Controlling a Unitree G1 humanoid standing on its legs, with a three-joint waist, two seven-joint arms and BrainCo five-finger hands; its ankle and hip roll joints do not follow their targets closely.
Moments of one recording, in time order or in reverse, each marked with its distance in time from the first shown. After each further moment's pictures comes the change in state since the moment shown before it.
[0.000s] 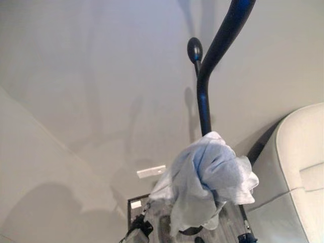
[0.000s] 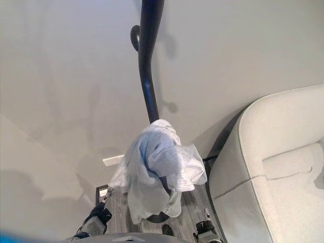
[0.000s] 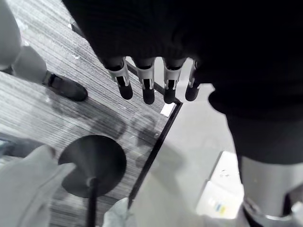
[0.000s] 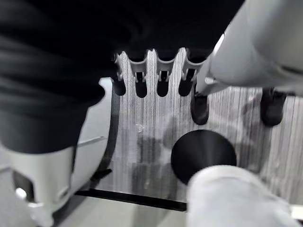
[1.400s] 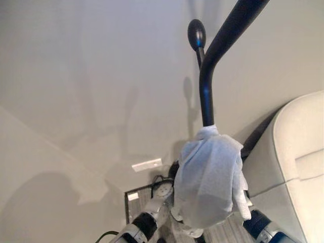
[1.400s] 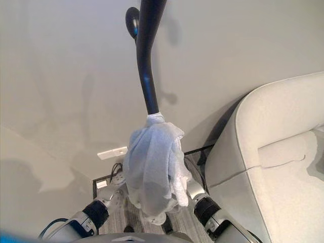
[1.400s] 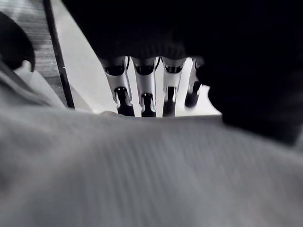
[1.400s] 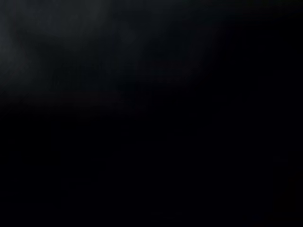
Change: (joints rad) left arm -0.136 0.037 -0.525 -0.656 0.094 0.021 0.045; right arm -0.147 -0.156 0.686 -0.959 -0.607 -0.065 -0.157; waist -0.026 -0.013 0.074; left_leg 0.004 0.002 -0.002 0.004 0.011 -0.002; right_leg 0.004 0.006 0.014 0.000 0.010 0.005
